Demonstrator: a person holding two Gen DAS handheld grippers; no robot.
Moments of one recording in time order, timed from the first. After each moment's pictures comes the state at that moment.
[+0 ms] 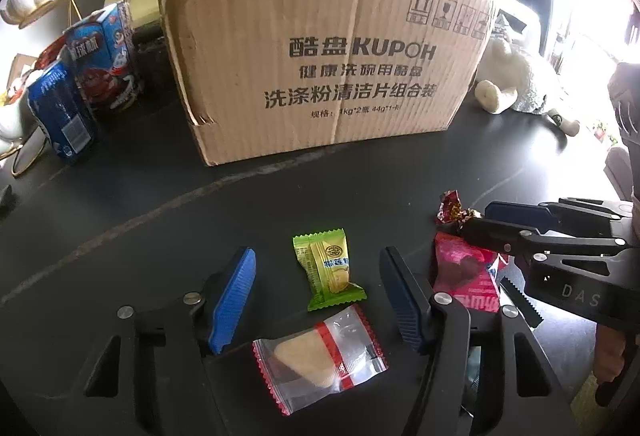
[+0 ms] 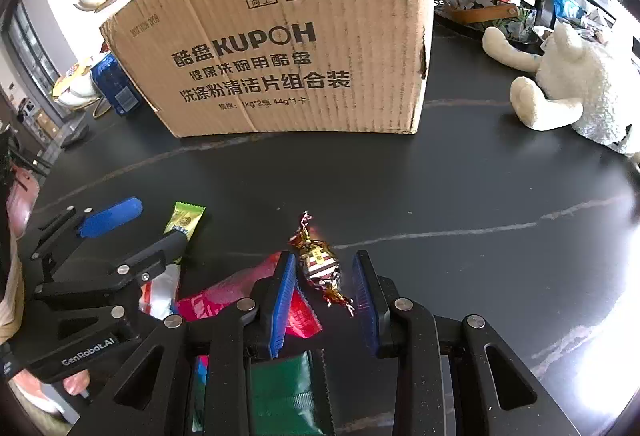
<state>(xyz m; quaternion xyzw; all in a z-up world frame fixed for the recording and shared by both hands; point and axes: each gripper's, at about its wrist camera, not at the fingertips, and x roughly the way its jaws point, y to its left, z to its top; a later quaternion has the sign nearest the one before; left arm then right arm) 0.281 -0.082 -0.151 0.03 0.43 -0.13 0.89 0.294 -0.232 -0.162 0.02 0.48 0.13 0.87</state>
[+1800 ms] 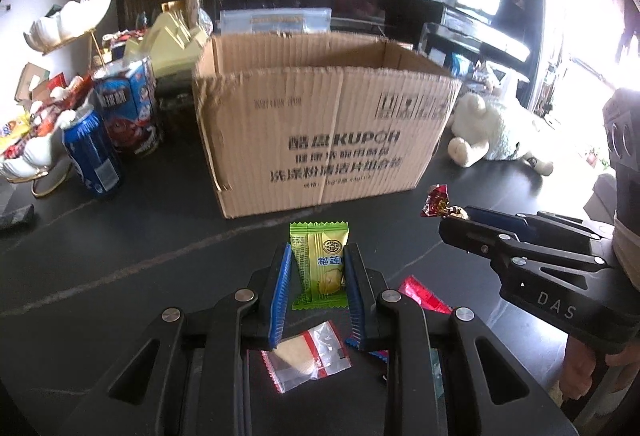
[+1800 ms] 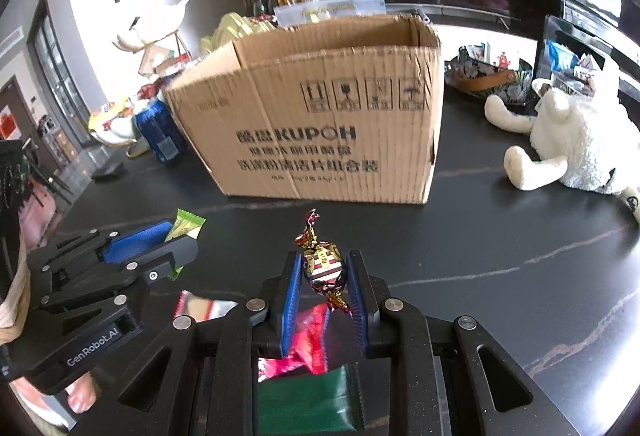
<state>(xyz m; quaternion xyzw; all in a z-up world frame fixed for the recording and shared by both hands) 0.251 -0.073 -0.082 0.01 0.37 -0.13 0.92 0.266 -0.228 -0.102 0.04 0.38 0.15 0.91</state>
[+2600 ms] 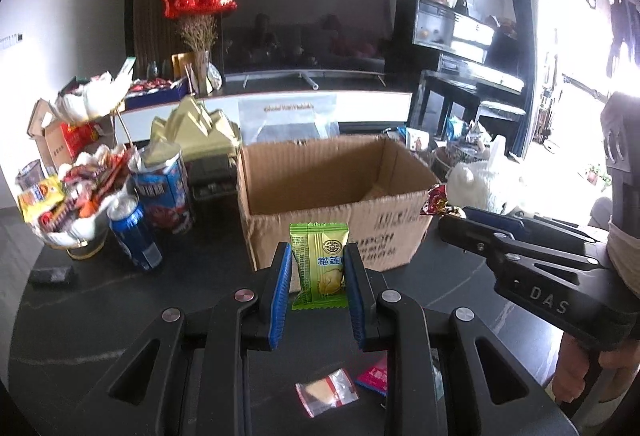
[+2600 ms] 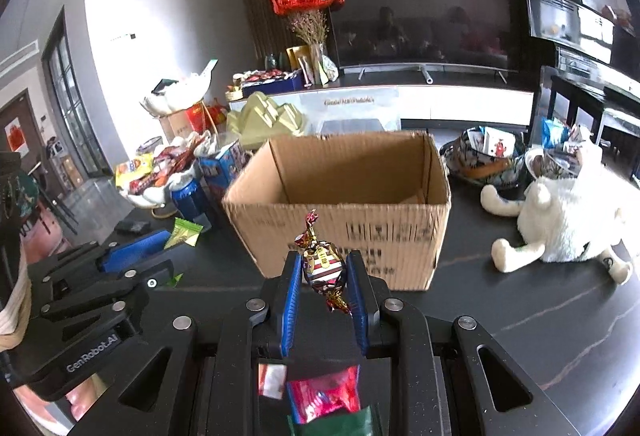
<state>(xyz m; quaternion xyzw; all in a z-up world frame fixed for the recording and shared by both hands) 0.243 -0.053 0.019 0.02 0.29 -0.12 0.95 0.260 -0.213 -0.005 0.04 0.30 0.15 0.94</state>
